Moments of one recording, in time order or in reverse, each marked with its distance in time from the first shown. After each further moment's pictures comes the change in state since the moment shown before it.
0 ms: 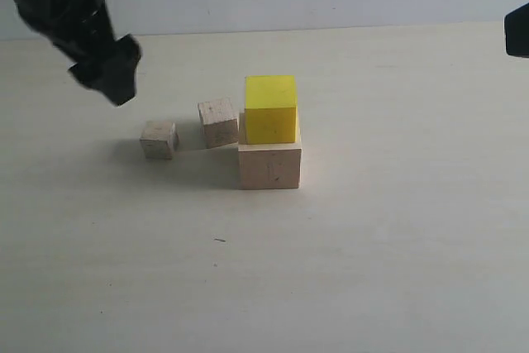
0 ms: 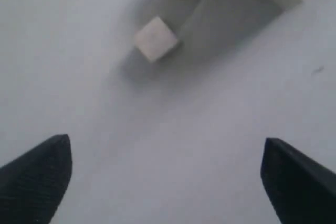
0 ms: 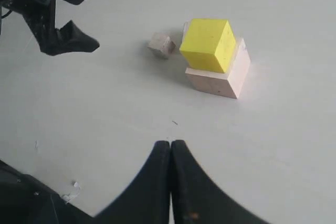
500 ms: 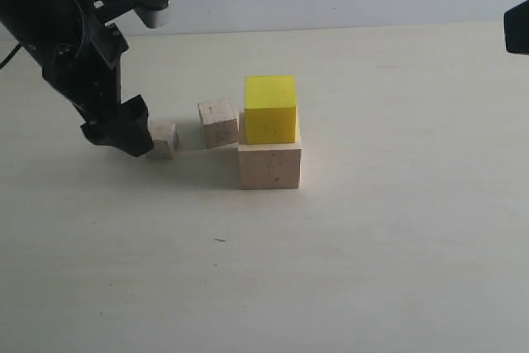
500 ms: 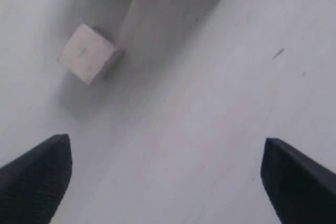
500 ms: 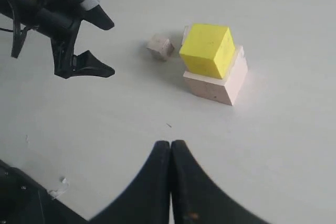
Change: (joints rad) left arm 0.041 -0.005 0.192 -0.211 -0.195 0.268; right arm 0.000 0.000 0.000 0.000 -0.008 -0.073
